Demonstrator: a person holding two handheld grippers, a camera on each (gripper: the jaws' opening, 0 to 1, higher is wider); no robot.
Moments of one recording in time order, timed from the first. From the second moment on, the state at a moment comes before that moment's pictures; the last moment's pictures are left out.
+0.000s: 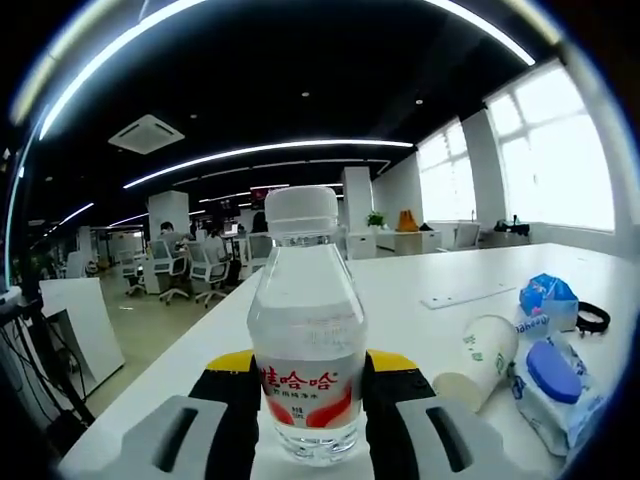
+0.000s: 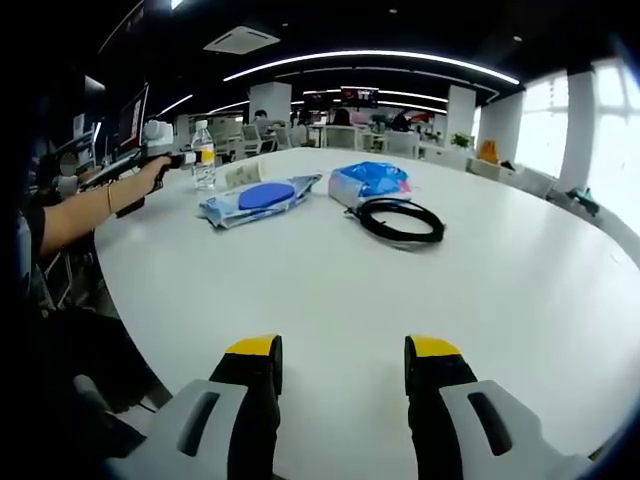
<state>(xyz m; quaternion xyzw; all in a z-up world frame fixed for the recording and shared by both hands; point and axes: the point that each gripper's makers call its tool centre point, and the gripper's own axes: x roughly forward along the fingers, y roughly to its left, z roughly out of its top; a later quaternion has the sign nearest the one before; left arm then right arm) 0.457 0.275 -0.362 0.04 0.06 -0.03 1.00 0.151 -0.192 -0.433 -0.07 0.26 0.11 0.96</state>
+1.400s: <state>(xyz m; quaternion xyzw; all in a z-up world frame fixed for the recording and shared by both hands) 0.434 0.273 -0.366 0.21 0.07 -0.08 0.97 0.144 -0.191 -0.434 -0.06 0.26 0.11 0.96</state>
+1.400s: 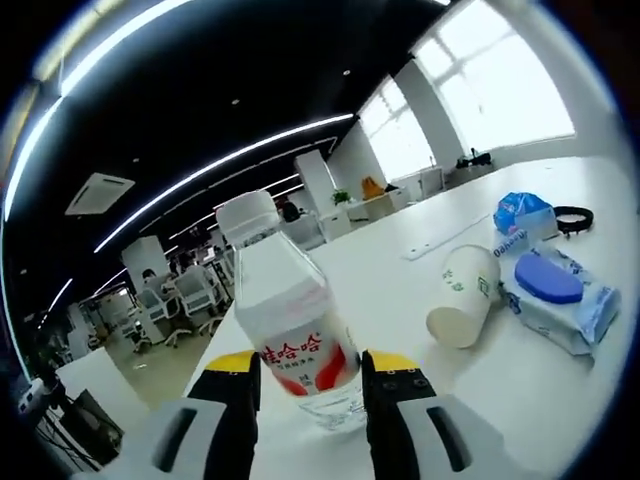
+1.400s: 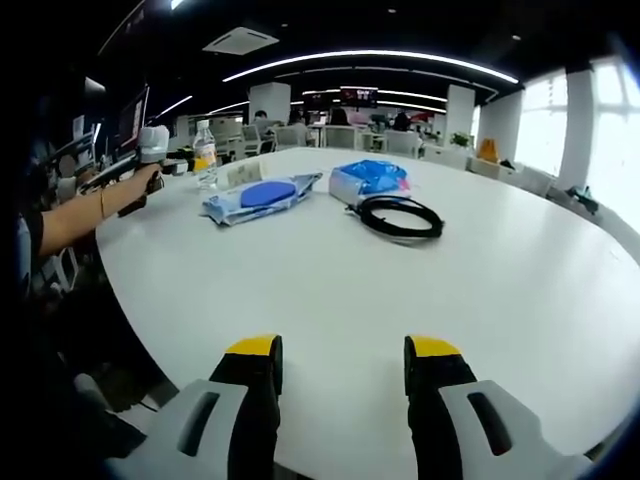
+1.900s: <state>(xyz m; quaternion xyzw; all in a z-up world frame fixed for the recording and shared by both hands) 0.415 0.277 -0.365 0.29 0.08 -0.11 0.95 0.141 -0.186 -0.435 -0.07 0.26 0.12 0.96</state>
